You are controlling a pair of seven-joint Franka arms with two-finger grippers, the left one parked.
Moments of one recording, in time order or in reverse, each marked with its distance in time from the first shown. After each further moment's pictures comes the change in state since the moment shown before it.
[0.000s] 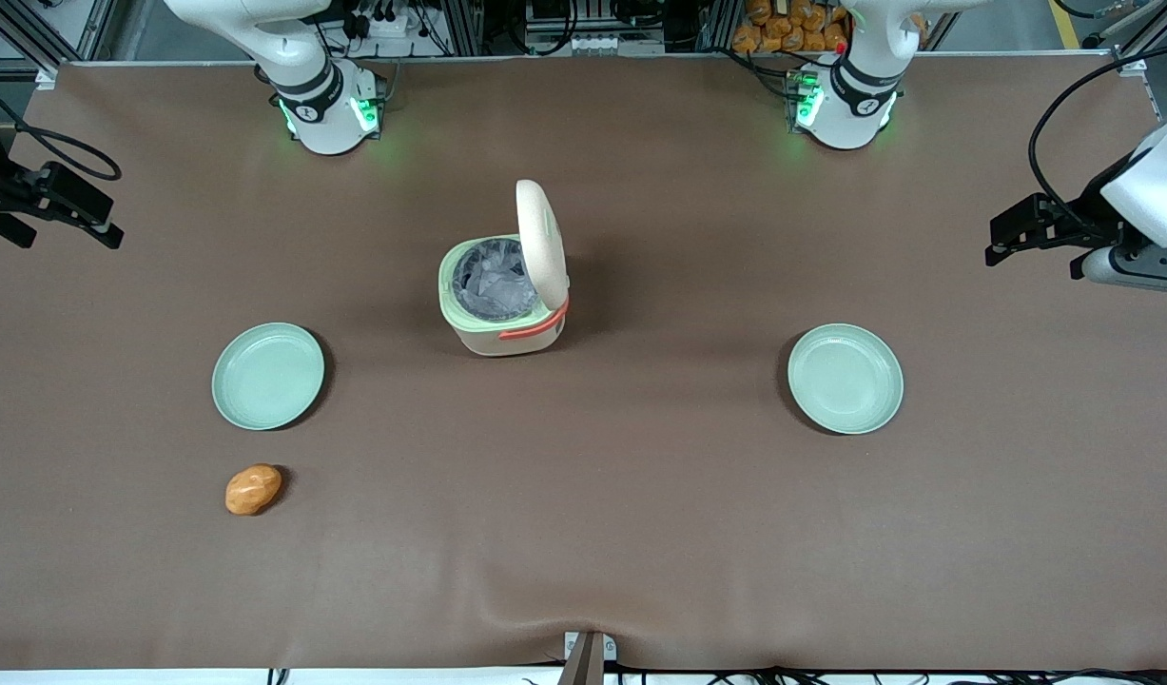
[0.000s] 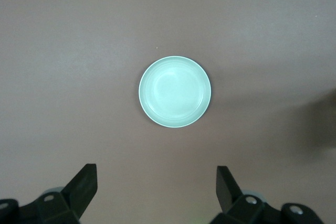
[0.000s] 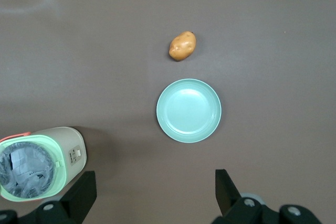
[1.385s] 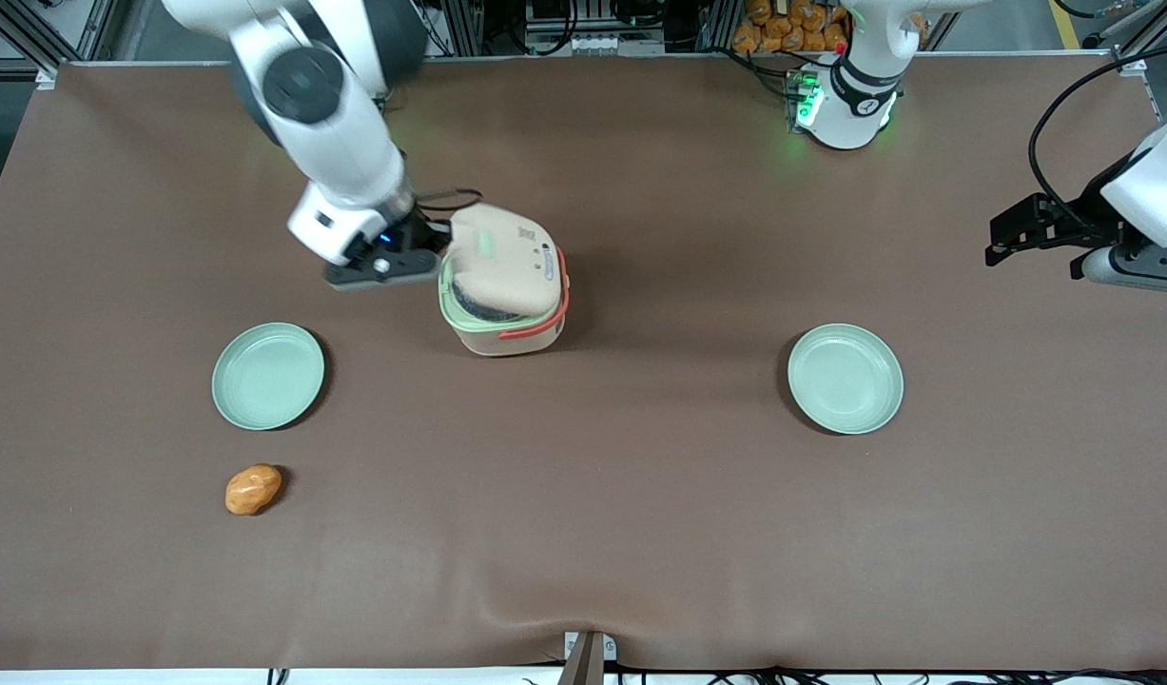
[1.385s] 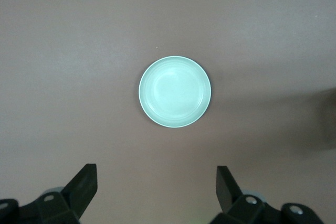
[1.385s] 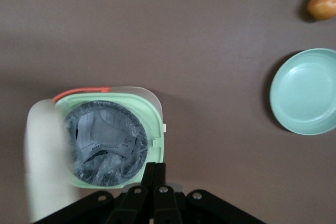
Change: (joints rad) arm 0.150 0.101 0.371 -0.228 -0.038 0.231 0.370
